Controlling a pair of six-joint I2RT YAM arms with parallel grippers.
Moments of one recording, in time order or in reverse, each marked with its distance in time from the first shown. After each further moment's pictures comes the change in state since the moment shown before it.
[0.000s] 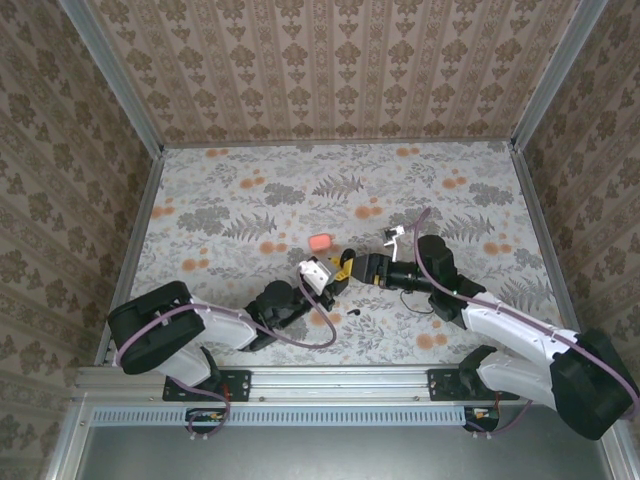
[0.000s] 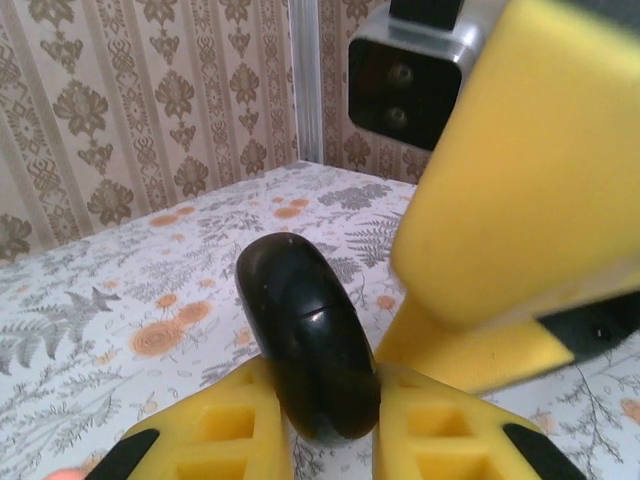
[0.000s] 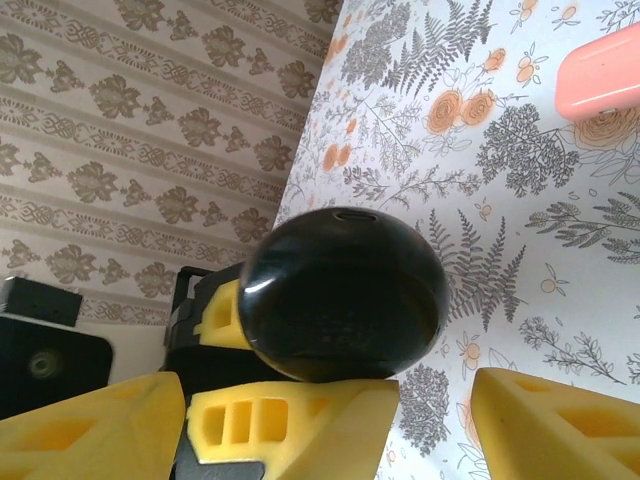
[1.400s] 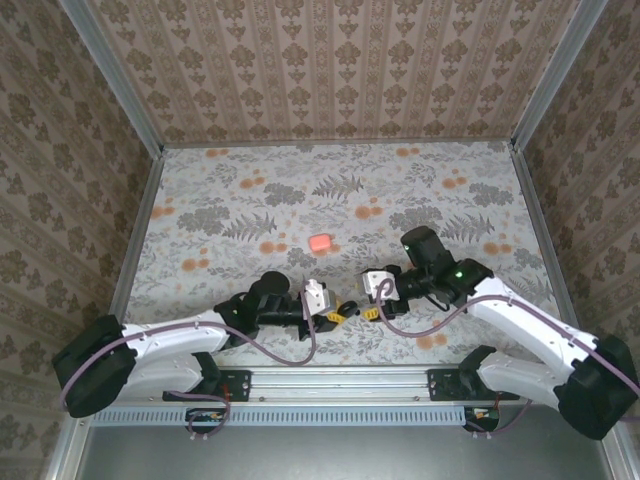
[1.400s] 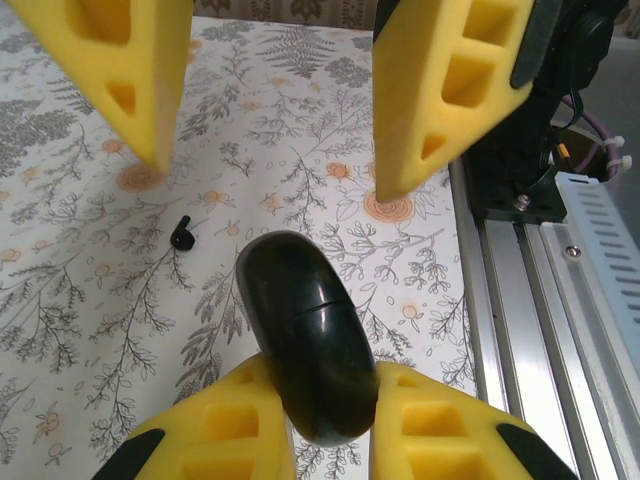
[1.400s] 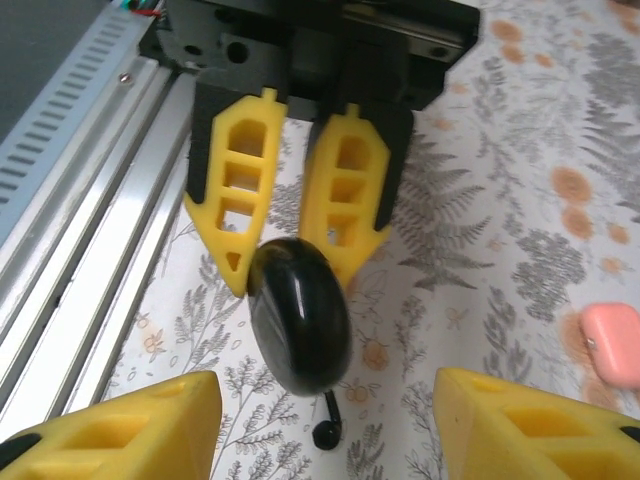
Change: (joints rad) left arm 0.074 -0.367 0.043 -0.831 0.618 0.149; right arm 0.049 0.023 0.281 -0.821 -0.136 -1.859
